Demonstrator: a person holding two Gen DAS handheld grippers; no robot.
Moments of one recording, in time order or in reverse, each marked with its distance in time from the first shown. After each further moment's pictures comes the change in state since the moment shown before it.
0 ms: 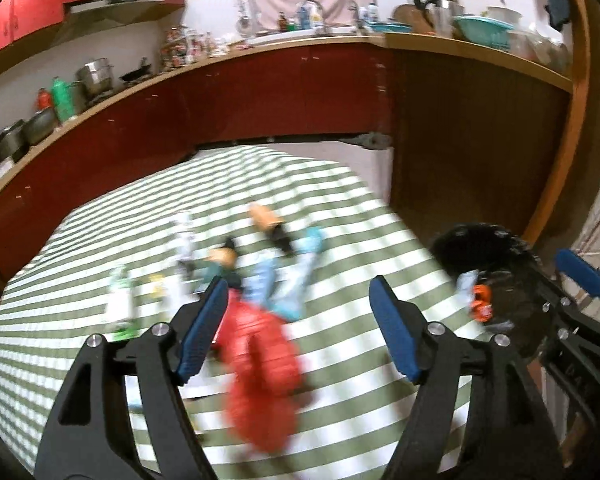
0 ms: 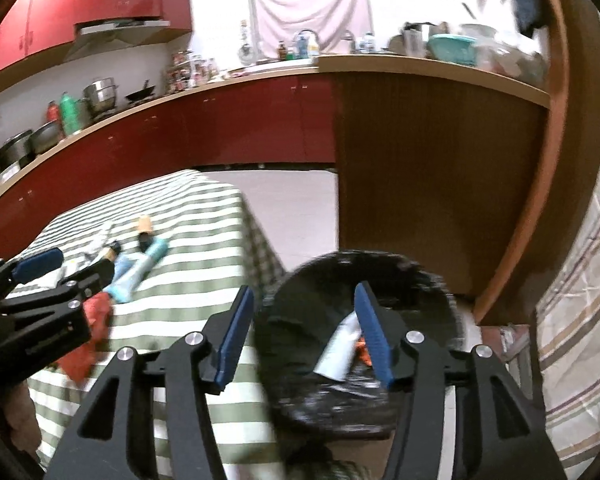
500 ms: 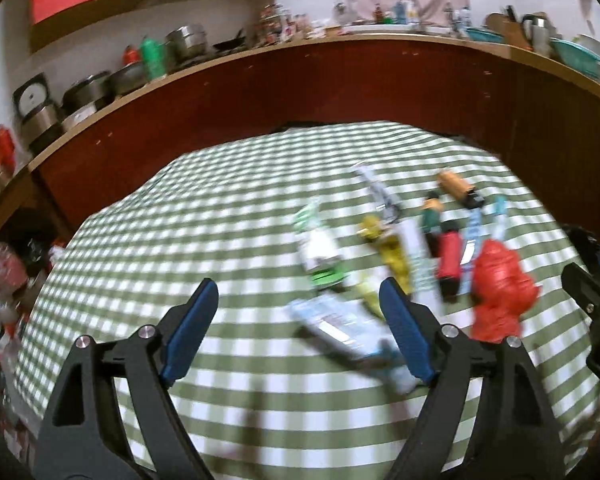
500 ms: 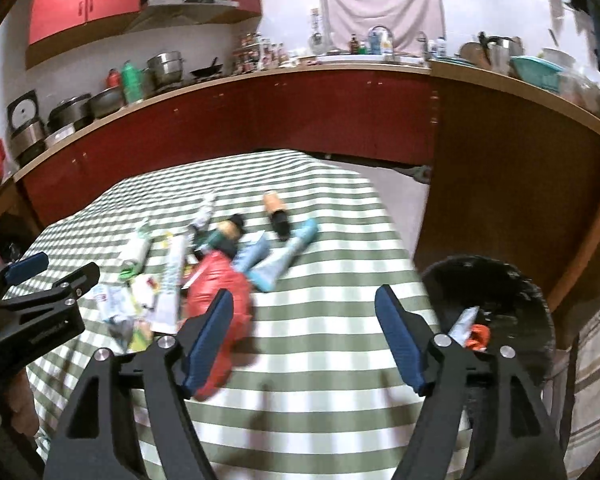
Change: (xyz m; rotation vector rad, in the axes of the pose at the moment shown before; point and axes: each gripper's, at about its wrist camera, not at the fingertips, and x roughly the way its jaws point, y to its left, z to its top) left arm -0.018 0.141 -0.050 -0.170 0.060 0.240; right arm 0.002 0.113 -0.010 -0.120 0.035 0.166
